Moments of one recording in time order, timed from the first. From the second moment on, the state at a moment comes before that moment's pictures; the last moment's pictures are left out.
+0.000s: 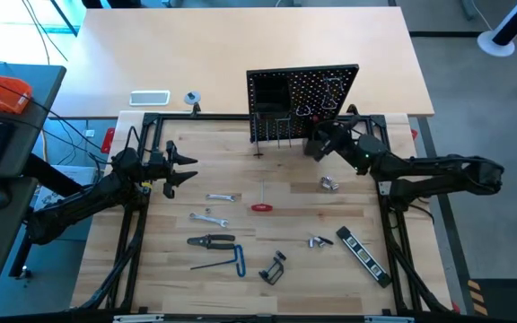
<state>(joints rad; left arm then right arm) 0.59 0.18 0.01 0.23 0.48 -0.05 -0.37 1.10 0.36 0.78 0.45 -0.36</state>
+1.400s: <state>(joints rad) 0.56 0.19 0.01 0.20 0.50 -0.24 -0.32 1.01 0.36 0.52 0.47 -0.26</state>
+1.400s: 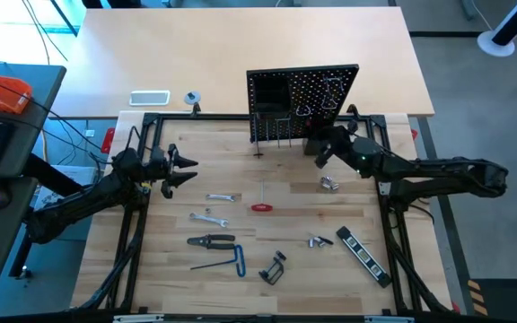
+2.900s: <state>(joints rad) -0.30 1.07 0.13 0.24 -0.35 -0.23 0.15 0.90 0.36 0.38 0.44 -0.08</state>
